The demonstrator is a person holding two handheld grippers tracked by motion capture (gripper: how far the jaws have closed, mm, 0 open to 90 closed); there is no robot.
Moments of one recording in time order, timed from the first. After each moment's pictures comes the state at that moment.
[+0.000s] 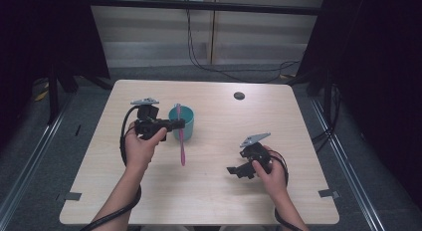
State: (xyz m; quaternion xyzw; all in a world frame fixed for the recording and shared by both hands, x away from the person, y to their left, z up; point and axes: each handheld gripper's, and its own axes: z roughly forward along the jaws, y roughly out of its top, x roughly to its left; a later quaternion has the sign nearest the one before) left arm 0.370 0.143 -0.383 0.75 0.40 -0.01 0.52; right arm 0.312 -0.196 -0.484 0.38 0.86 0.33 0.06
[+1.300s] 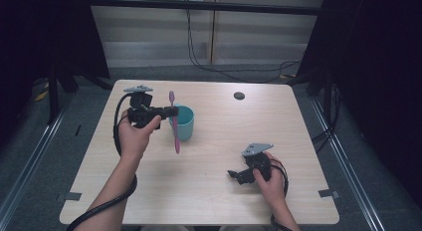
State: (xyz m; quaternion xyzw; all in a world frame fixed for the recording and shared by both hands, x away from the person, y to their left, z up) left arm 0.384 0.153 -0.354 0.75 0.41 0.03 0.52; right arm 0.301 -0.203 -0.513 0.34 0.85 0.37 0.13
